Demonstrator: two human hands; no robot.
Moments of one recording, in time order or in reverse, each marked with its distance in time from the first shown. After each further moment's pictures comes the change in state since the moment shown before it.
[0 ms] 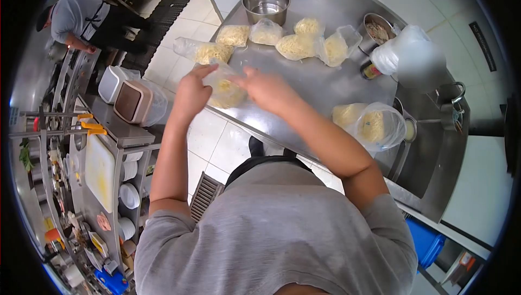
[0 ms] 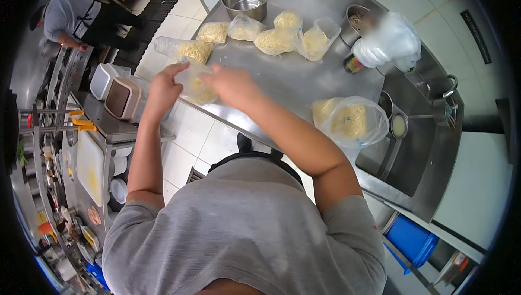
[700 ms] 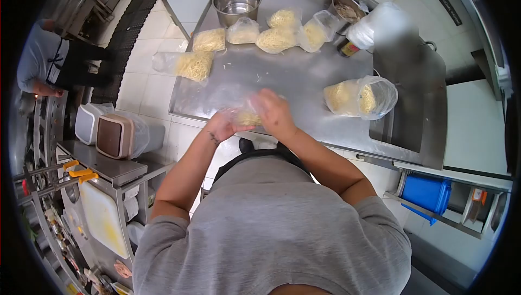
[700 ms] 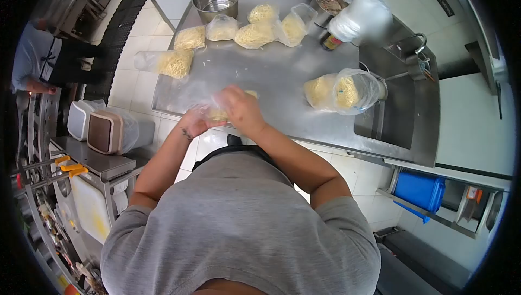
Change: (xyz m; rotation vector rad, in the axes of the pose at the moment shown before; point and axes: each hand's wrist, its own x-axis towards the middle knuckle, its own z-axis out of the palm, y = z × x) left_hand -0.020 -0.069 0.091 -1.449 -0.734 -0.712; right_hand -0.038 -0.042 0.060 0.365 0.598 0.443
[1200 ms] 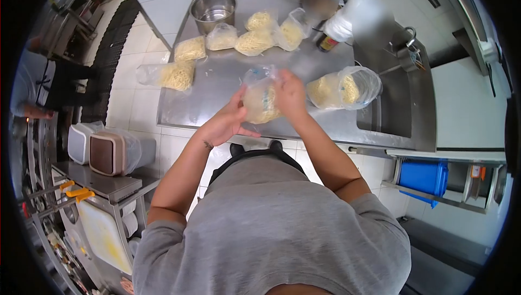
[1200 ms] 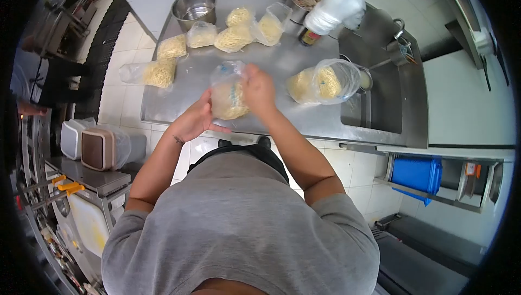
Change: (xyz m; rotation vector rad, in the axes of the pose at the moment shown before) left_hand -0.016 0.013 0.067 0.022 -0.370 0.048; right_hand 0.017 0.023 -0.049 -0.198 0.282 0.116
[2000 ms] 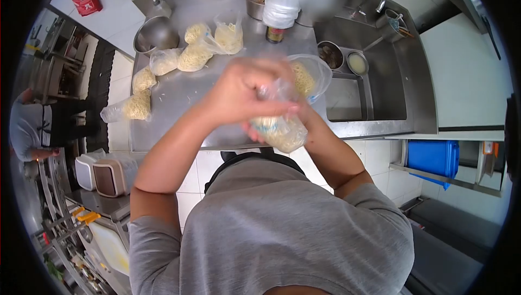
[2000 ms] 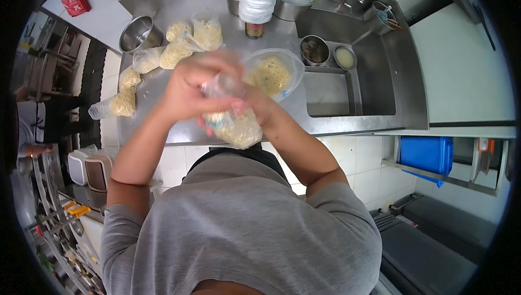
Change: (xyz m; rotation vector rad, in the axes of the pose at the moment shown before) left_hand 0.151 -0.009 0.219 1.286 -0.409 0.695; right_hand 0.012 0.075 -0.180 1.823 -0.906 0.471
